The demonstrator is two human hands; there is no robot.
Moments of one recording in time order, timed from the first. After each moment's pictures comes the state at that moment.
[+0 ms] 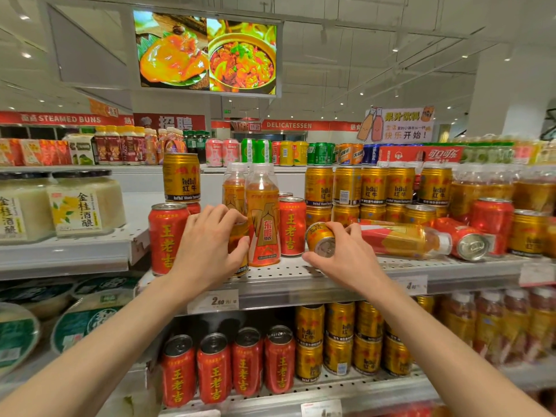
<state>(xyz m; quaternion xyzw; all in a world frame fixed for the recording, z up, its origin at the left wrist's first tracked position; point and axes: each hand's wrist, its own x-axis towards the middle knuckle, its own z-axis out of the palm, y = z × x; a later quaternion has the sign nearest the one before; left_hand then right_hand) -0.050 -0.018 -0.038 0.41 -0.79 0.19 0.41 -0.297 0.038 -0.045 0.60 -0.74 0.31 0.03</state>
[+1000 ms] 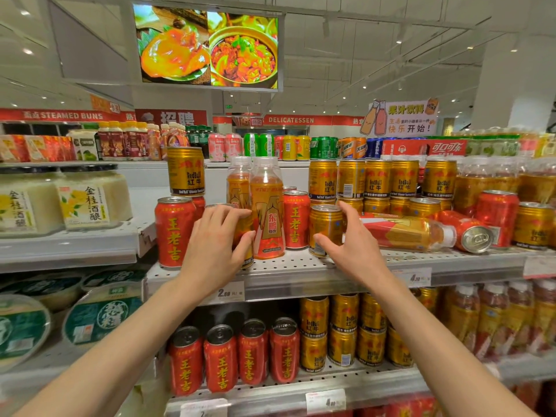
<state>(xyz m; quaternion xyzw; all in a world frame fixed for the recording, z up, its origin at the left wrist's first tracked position) -0.051 -0.011 -0.051 0.41 -0.79 0.13 0.45 -0.300 0.040 -0.049 0.61 -0.65 0.45 0.00</state>
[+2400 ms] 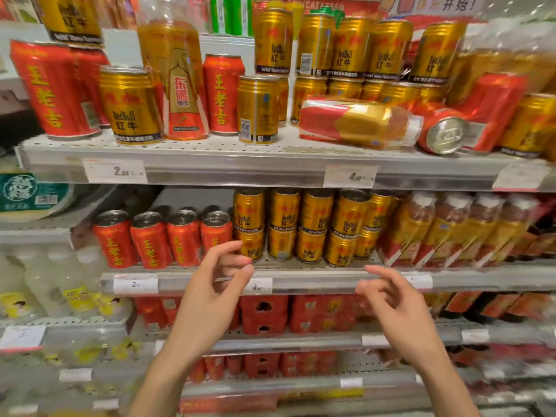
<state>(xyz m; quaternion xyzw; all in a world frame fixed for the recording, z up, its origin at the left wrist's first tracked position) -0.186 0.147 -0.225 0.48 -0.62 -0.37 0.49 -0.466 0.194 -0.244 0.49 -0.65 0.48 -0.31</state>
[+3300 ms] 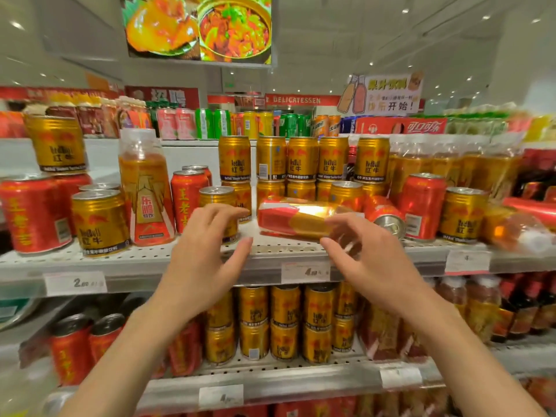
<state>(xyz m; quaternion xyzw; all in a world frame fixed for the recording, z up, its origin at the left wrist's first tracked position) -0.242 0.060 -0.068 0.38 -0.80 0.07 0.46 -0.497 0.115 -0.060 0.72 -0.55 0.43 0.04</state>
